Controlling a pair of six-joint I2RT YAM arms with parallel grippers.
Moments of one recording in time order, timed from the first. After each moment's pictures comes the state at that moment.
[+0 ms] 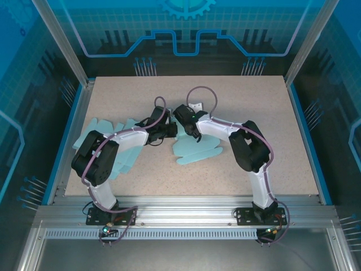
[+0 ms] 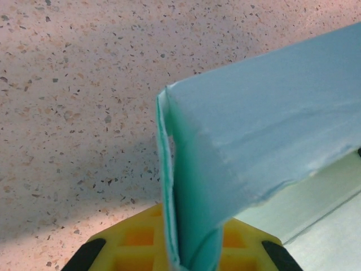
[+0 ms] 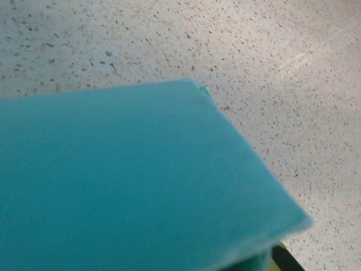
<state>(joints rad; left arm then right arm) -0.47 1.77 1.03 -0.08 0.08 -0.51 0.69 2.10 1.55 -0.71 0.81 0.49</state>
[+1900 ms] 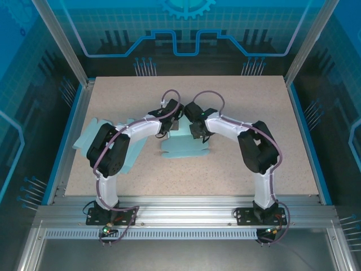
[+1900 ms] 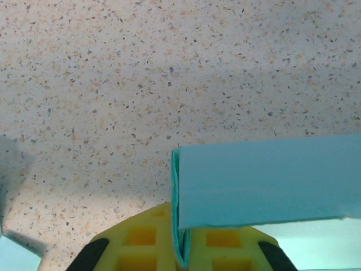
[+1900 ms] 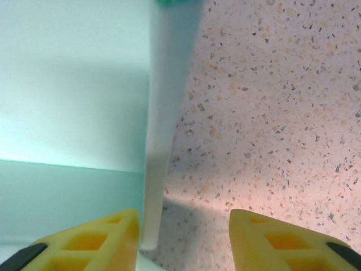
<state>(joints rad) -0.54 1.95 1.36 -0.44 -0.39 -0.48 0.61 1.98 1.47 -0.74 0.28 0.40</state>
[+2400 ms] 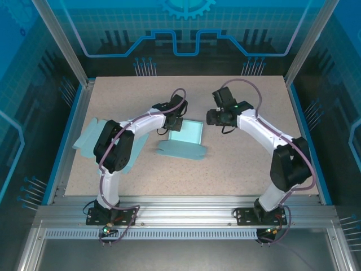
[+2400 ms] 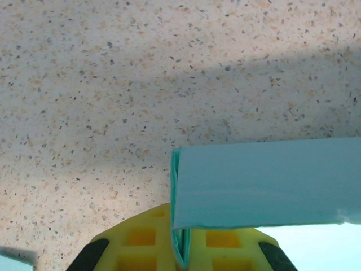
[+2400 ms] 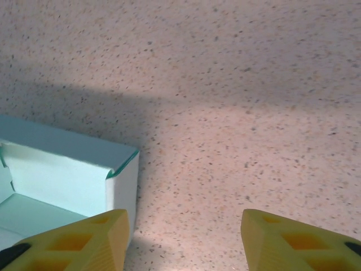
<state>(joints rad) -0.54 2.05 1.55 -0.67 -0.24 -0.29 0.41 1.65 1.34 -0.70 0.11 0.40</state>
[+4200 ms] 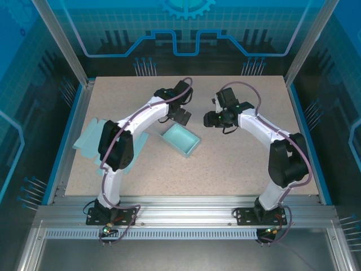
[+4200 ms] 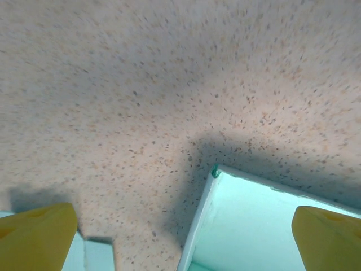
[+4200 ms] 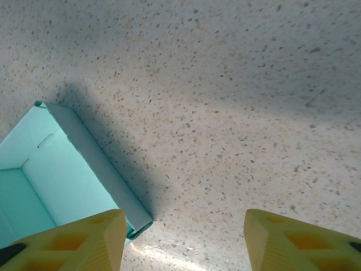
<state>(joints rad) -0.55 2.06 1.87 -0.97 -0.29 -0.14 0.37 1.72 1.32 -0.63 -0.13 0.32</state>
